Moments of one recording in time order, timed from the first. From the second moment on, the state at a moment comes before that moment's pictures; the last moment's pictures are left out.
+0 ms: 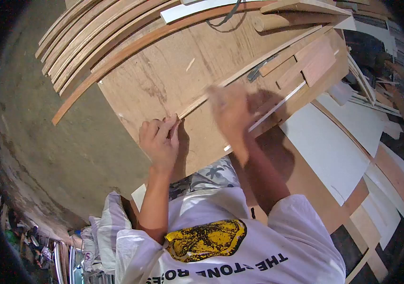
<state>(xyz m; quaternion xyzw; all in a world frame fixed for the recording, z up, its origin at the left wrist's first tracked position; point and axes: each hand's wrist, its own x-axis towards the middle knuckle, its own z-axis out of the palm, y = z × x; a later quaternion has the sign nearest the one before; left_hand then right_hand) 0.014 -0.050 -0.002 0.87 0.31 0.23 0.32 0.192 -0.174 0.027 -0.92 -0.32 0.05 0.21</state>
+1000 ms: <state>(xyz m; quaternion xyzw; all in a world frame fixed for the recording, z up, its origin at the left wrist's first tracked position) 0.006 -0.068 -0.003 0.89 0.28 0.24 0.28 0.211 -0.189 0.038 -0.94 -0.29 0.08 0.16</state>
